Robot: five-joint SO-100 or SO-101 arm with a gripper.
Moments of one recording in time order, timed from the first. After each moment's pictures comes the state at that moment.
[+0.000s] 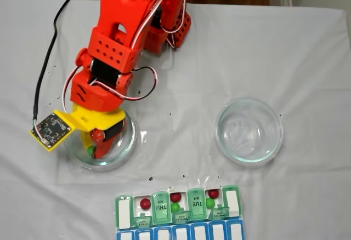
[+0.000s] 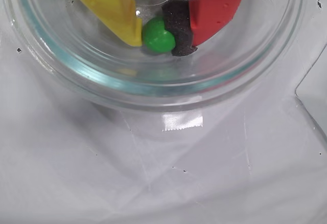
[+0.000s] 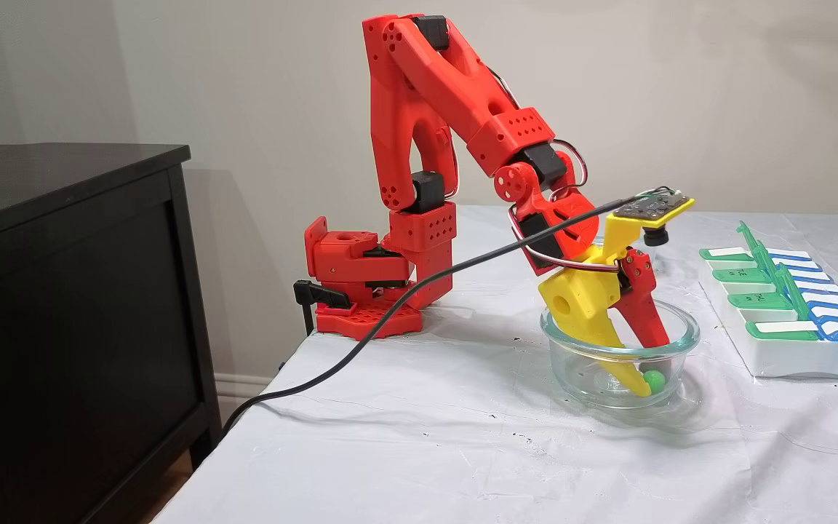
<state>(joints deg) 29.1 118.3 147.6 10.2 -77.8</state>
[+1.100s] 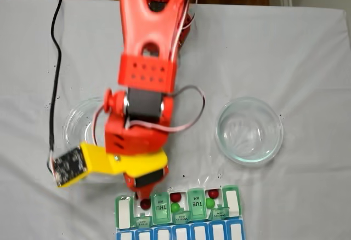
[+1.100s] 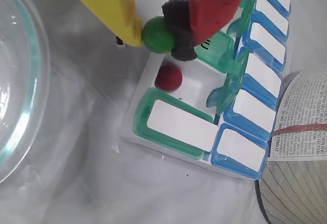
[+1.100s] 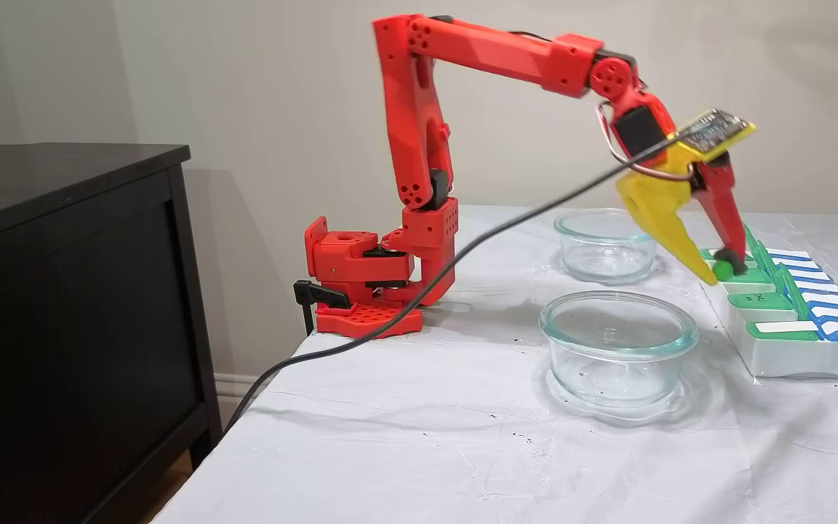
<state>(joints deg) 6.9 111.8 111.7 40.2 -31.8</state>
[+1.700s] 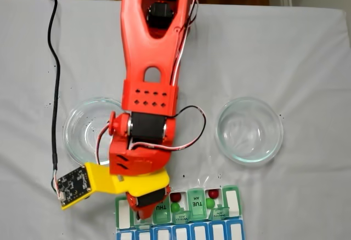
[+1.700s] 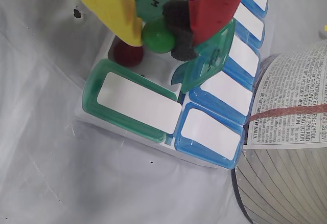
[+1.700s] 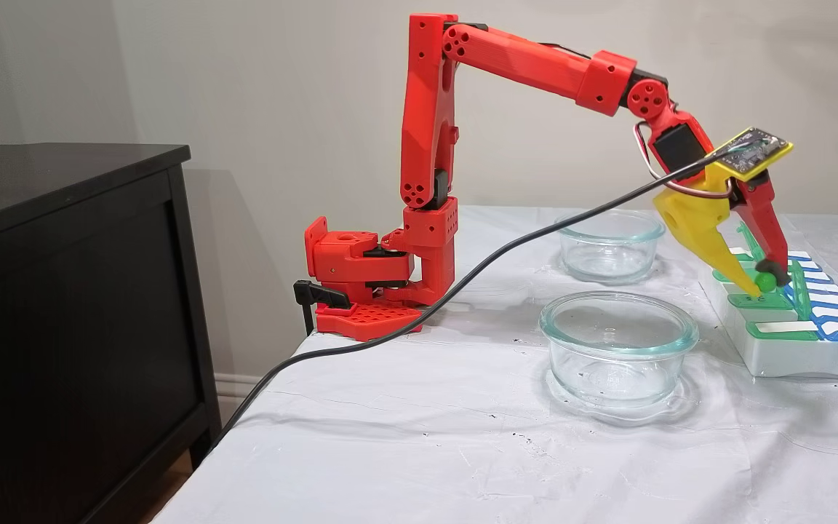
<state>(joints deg) 6.0 104.7 107.5 32.9 -30.3</state>
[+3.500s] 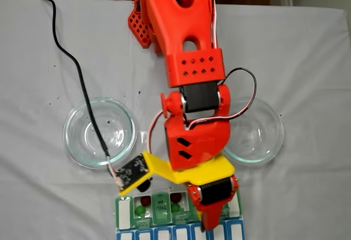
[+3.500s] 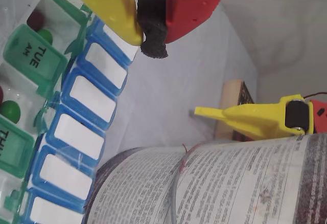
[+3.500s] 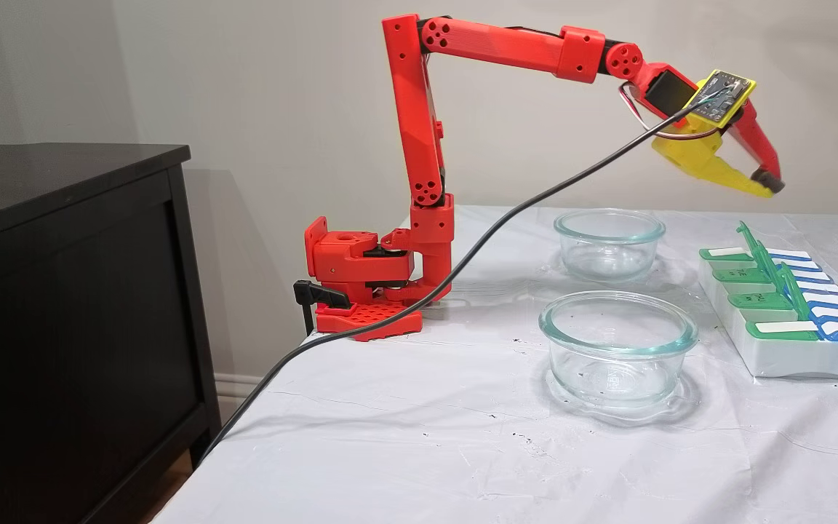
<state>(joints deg) -10.5 116.2 116.0 13.0 -11.9</state>
